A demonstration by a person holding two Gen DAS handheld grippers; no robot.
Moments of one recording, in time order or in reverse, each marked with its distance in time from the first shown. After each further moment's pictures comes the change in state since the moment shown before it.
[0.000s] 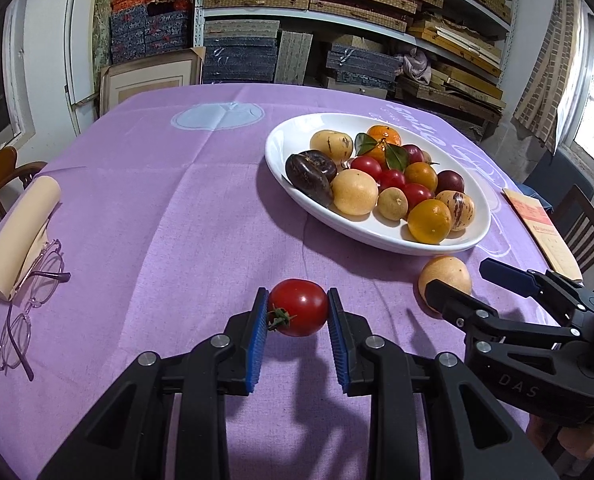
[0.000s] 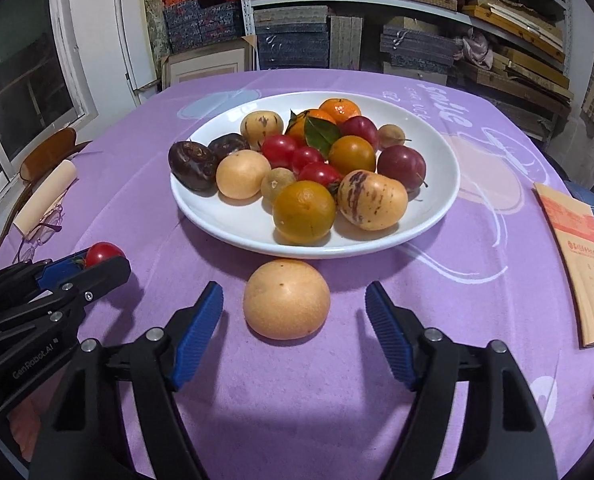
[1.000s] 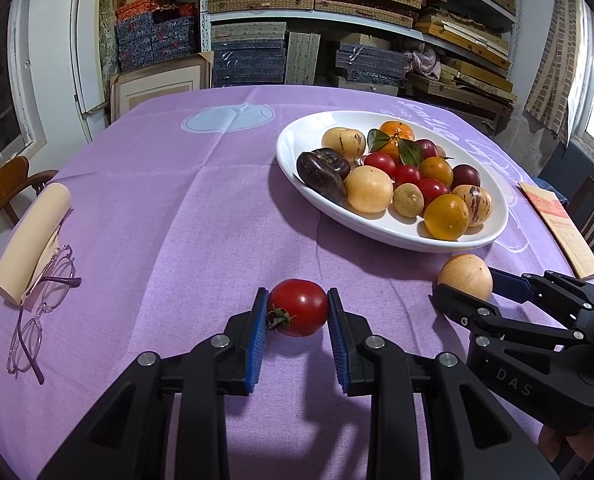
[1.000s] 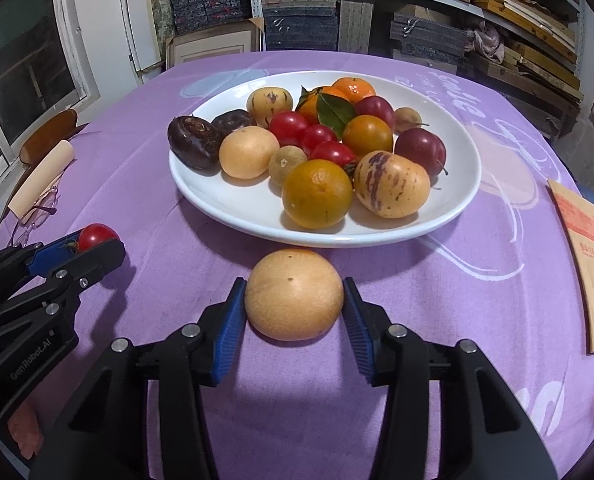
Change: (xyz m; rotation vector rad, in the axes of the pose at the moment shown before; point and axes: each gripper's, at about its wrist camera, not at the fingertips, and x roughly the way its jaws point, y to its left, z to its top) left arm 0.004 -0.002 -0.001 0.025 -0.007 0.069; right arm 0.012 0.002 -0.003 -0.032 0.055 0.009
